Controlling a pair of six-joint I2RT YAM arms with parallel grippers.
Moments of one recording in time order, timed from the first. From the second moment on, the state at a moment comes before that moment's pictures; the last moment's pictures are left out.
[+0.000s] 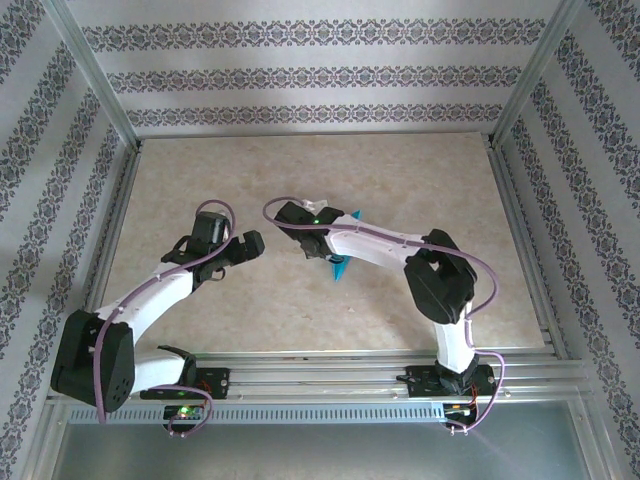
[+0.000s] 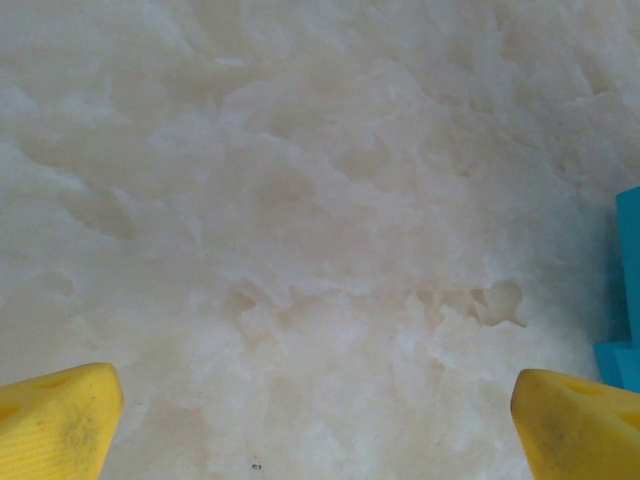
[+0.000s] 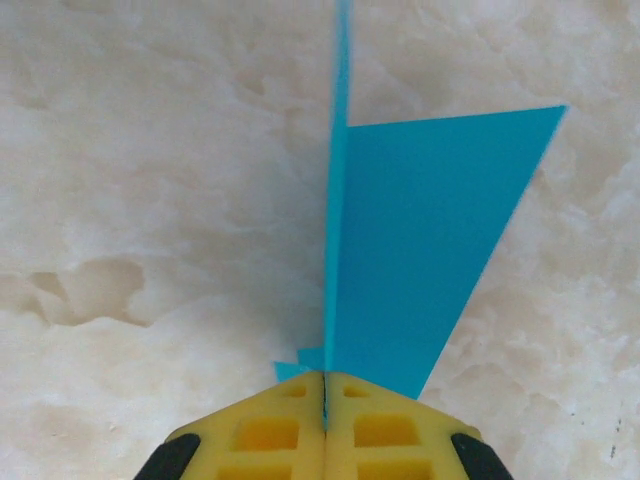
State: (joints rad) left arm -0.25 1.23 0.66 -0.26 0.07 -0.60; right arm 0.87 1.93 1.50 -0.83 0.51 0.65
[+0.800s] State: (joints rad) left arm -0.23 1.31 0.60 -0.05 0.35 -0.72; right arm 0.60 1.77 0.93 0.23 -0.41 0.97
